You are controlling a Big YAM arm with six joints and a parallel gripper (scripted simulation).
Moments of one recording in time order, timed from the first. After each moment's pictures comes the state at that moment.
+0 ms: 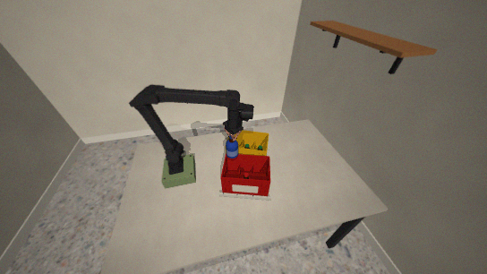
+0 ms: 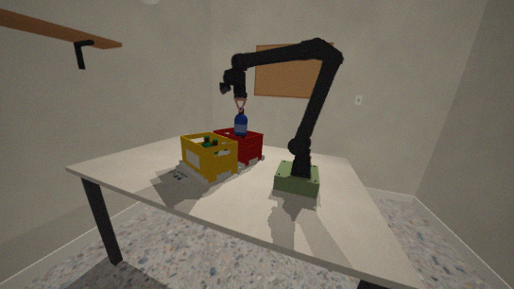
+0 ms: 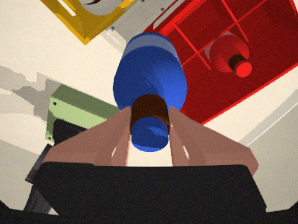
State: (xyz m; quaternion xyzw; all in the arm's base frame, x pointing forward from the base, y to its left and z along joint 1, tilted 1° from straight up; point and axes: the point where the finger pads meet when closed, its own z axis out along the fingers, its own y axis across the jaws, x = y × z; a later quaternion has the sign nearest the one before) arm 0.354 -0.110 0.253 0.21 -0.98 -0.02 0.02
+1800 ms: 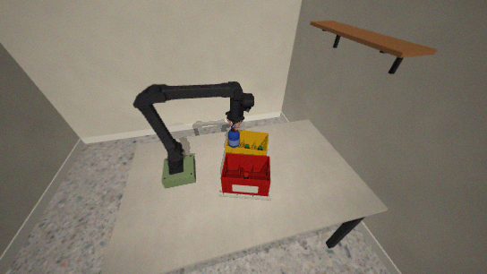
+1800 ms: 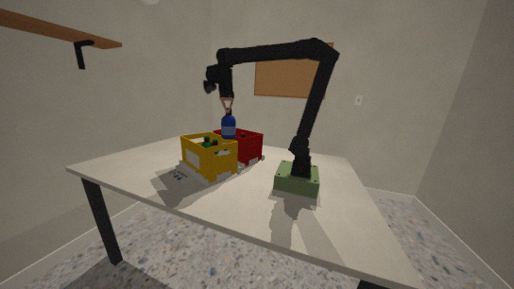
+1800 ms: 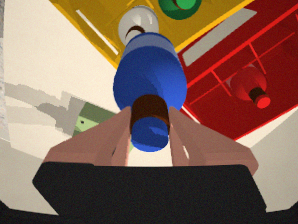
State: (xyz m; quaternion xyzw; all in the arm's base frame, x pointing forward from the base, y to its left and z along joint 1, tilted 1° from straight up) arm 0.388 -0.022 0.254 0.21 -0.98 -0.01 0.02
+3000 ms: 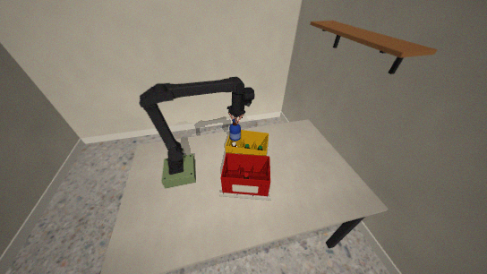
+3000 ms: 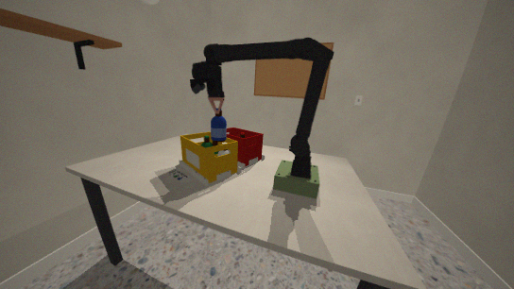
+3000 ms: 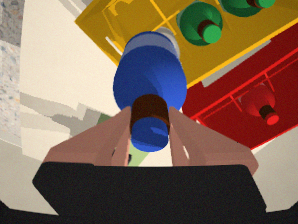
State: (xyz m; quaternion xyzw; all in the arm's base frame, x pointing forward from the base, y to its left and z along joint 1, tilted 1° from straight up) arm 0.411 0.036 0.253 0.21 -0.98 -0.01 0.02
